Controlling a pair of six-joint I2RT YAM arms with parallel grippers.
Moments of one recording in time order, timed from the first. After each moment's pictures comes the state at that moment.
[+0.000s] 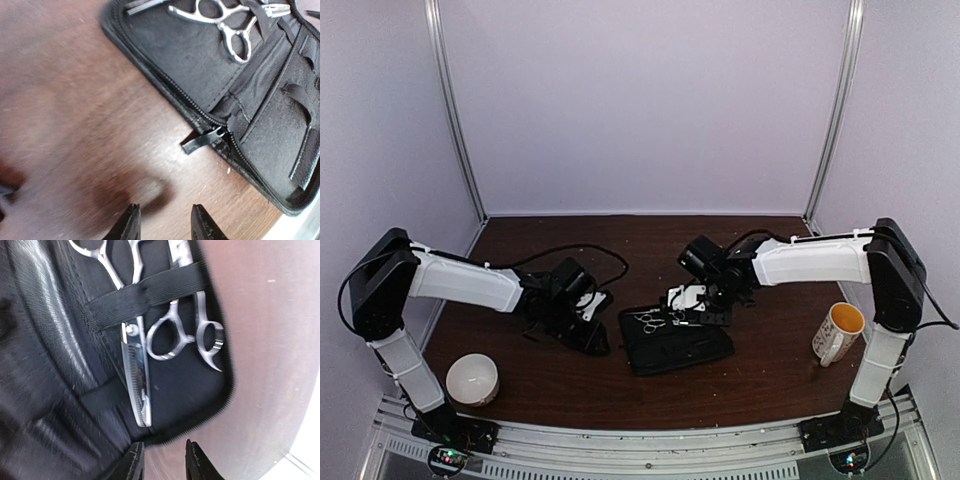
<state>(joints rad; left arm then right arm) -0.83 1.72 0.92 -0.32 0.26 -0.39 0.83 1.83 1.24 -0.65 0.25 -0.67</state>
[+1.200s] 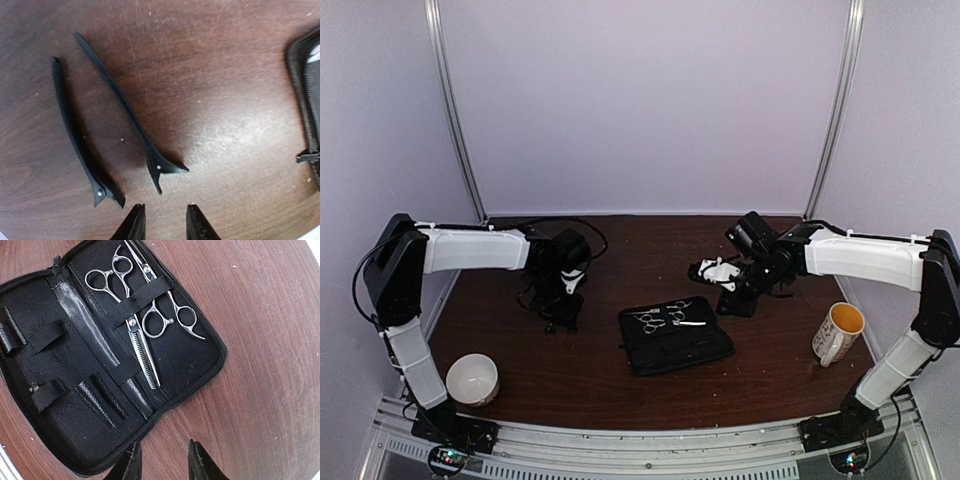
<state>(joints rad) -0.70 1.81 1.25 -0.86 -0.02 -0.35 0.67 1.56 1.11 -0.65 -0.08 -0.49</state>
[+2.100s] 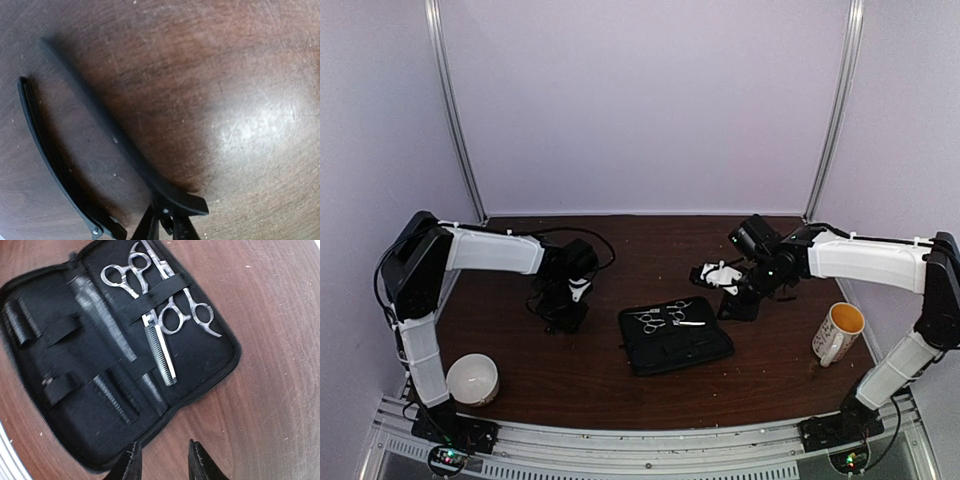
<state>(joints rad) -0.70 1.93 1.27 -0.83 -0.05 -0.29 0.66 1.54 1.09 -0.65 -0.13 -0.50</state>
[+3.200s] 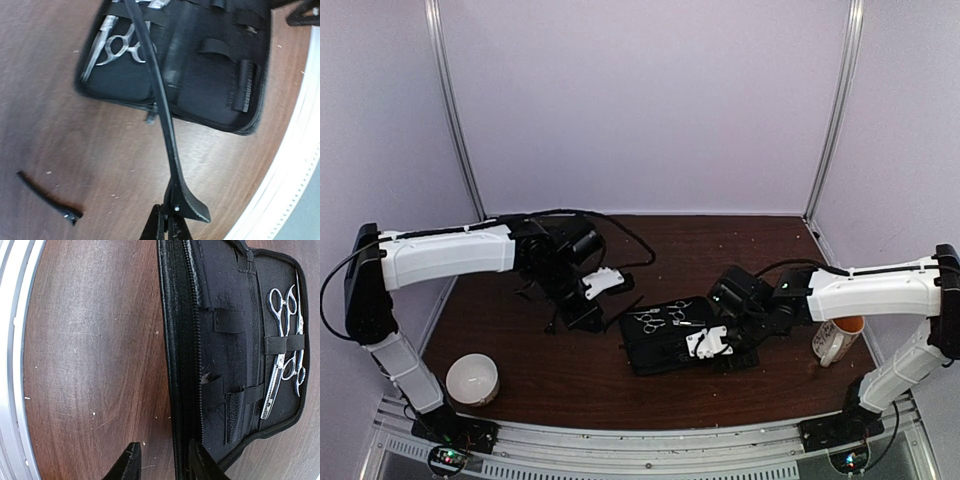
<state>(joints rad) -0.88 1.66 1.33 -0.90 0.18 0.17 0.98 1.45 0.91 -0.64 -0.06 -0.76</state>
